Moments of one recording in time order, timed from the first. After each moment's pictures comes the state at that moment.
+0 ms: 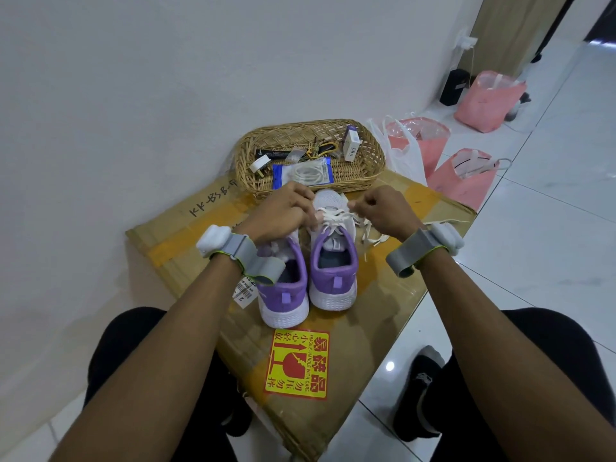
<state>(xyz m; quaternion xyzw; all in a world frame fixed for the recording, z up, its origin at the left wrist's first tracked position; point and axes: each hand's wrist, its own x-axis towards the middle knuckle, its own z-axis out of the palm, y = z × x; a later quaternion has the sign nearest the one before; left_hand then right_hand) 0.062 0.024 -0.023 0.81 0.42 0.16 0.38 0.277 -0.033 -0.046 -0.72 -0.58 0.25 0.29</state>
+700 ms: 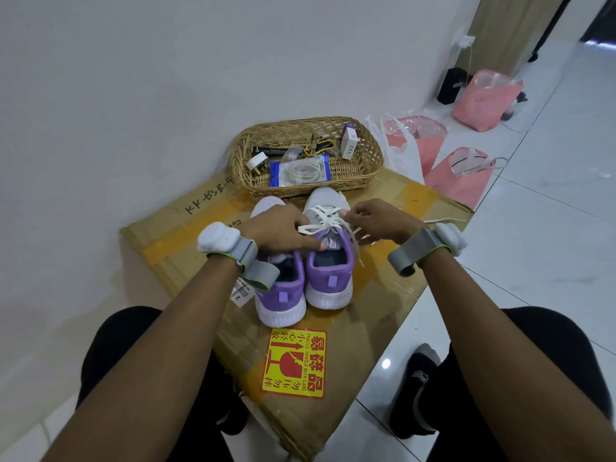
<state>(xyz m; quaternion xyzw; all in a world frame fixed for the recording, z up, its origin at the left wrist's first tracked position) 0.058 0.018 -0.029 0.87 0.40 -0.03 0.29 0.276 -0.035 -0.050 -0.70 -0.54 0.42 0.23</state>
